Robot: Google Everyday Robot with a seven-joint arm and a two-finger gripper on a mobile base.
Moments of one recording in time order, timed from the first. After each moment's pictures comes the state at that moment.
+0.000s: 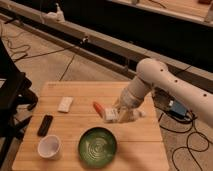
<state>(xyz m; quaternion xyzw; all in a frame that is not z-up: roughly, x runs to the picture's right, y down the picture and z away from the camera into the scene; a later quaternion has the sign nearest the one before) 0.065 0.123 0.652 -0.40 -0.27 0.01 0.88</state>
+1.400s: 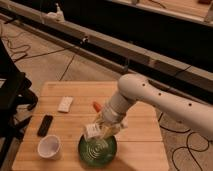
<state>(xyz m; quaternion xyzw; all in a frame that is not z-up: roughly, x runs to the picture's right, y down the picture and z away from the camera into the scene) -0.029 0.187 0.625 -0.40 -0.34 -0.06 0.85</state>
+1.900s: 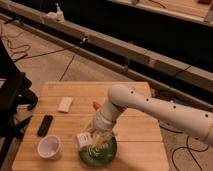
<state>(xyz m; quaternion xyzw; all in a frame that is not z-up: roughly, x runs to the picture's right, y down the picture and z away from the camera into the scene) -0.065 0.226 0.636 -0.43 -0.37 -0.07 0.82</state>
